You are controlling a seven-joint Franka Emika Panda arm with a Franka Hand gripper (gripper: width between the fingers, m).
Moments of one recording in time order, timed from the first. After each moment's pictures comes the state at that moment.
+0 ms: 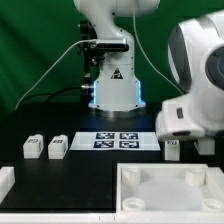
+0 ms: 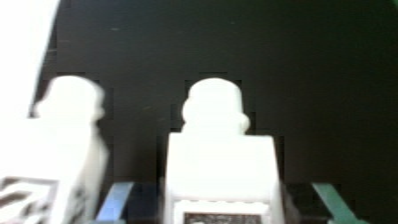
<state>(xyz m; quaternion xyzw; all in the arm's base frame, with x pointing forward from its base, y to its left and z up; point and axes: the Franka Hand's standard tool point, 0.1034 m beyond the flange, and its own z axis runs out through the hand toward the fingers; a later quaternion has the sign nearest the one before) 0.404 0.157 0.057 -0.91 -0.01 0.40 0.08</state>
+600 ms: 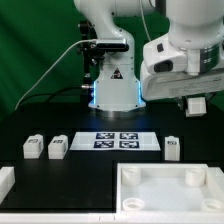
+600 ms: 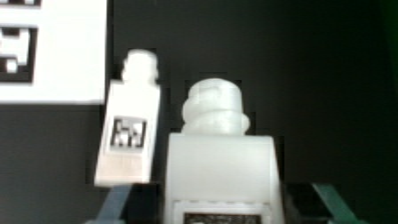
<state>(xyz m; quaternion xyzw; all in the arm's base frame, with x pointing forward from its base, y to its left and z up) 0.423 0.139 0.114 -0.98 0.01 0.19 0.08</state>
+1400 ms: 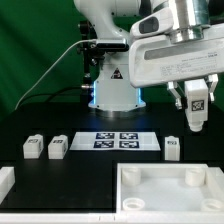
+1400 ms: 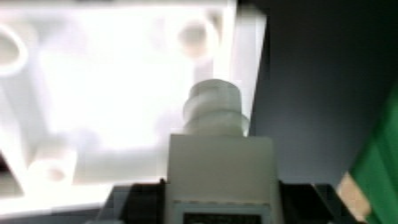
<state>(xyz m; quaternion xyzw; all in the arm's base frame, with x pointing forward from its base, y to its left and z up) 0.519 0.114 0.145 -0.97 0.00 -0.22 0.07</state>
